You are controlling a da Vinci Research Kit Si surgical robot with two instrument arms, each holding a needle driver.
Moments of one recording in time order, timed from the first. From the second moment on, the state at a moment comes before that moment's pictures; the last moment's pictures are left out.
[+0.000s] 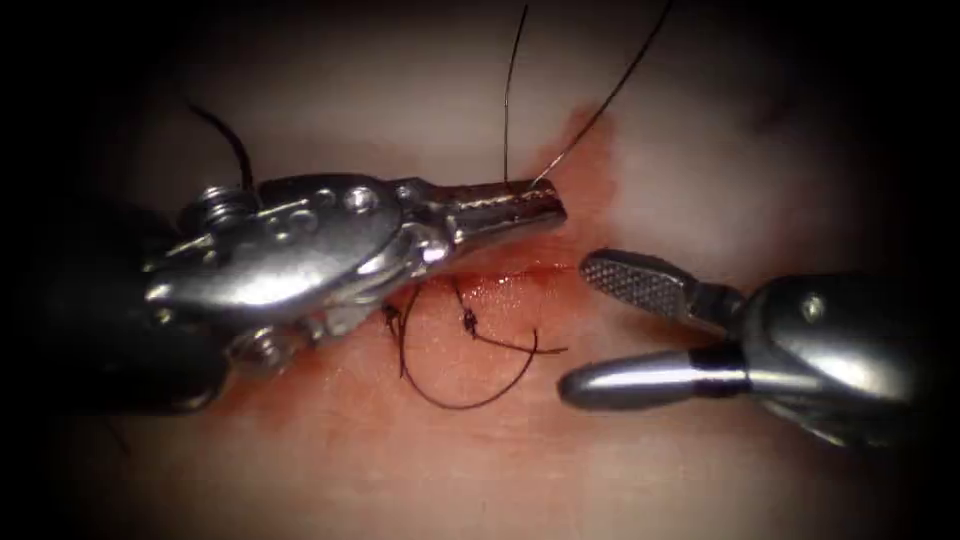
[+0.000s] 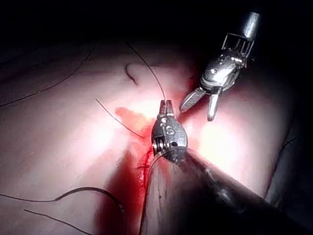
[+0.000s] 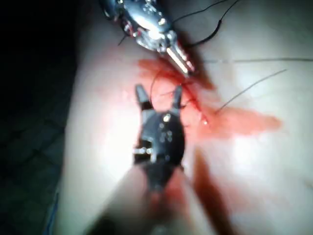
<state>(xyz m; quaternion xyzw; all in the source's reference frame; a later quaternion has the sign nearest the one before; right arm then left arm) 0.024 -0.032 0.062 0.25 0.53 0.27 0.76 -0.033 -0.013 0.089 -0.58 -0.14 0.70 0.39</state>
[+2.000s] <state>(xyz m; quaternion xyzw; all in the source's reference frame) 0.028 -0.032 0.065 0.21 0.52 0.31 0.76 -0.031 -0.012 0.089 -0.58 -0.19 0.69 0.39</state>
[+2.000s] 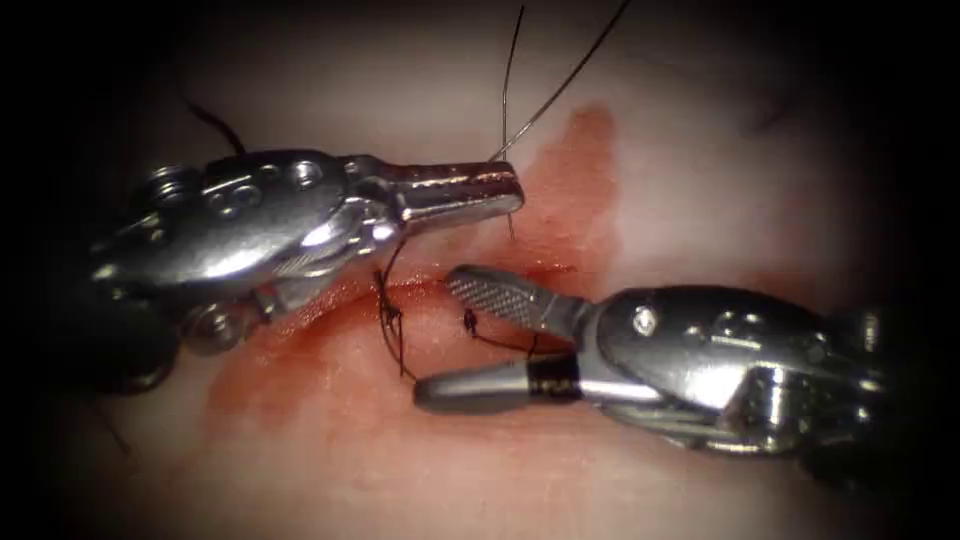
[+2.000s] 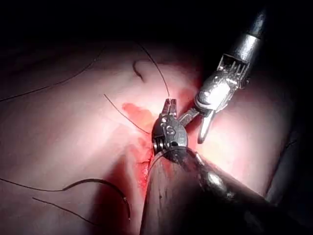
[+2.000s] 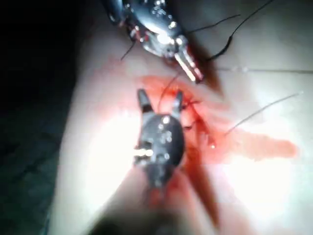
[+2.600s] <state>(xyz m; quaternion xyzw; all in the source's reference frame) 0.032 -0.030 0.066 0.20 0.52 0.33 0.76 -0.032 -0.013 0.089 -0.58 -0.19 0.68 0.40</state>
